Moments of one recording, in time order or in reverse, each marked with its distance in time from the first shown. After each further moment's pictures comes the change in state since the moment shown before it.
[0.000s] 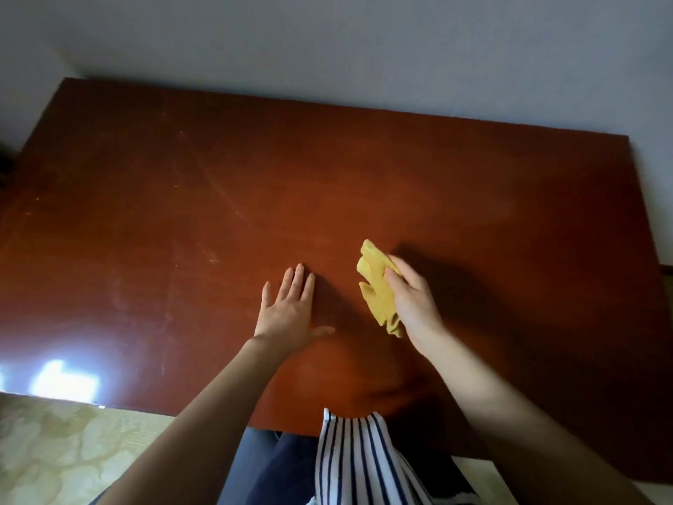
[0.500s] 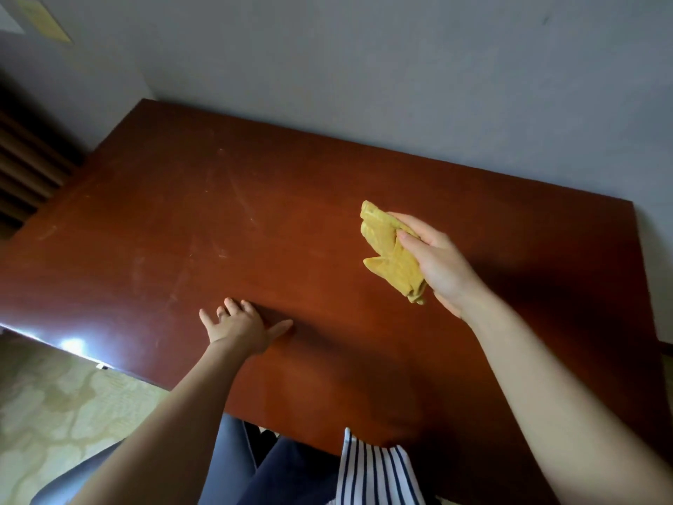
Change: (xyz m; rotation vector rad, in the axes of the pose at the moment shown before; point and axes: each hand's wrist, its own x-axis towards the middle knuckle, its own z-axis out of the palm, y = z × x) left_hand -0.031 0.000 -0.001 -0.095 -0.091 -0.604; right_hand -0.002 -0.095 -0.077 -0.112 -0.399 -0.290
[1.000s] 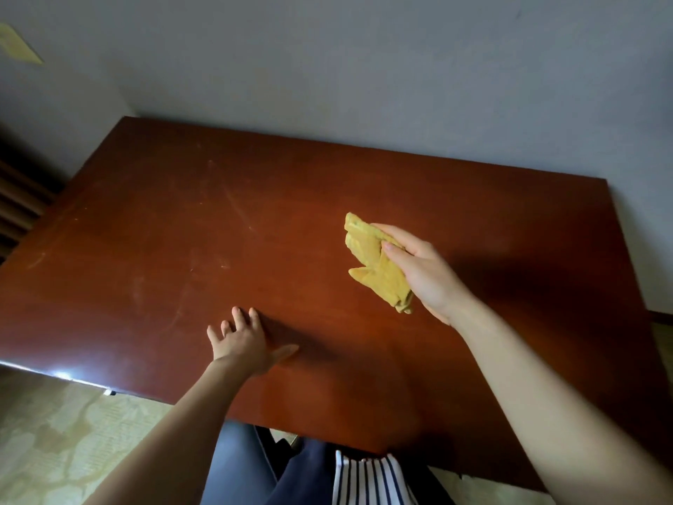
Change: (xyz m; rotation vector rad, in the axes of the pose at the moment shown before) left_hand 0.004 -0.030 0.017 0.059 0.011 0.167; right_hand -0.015 0.008 0.042 -0.012 0.021 -0.036
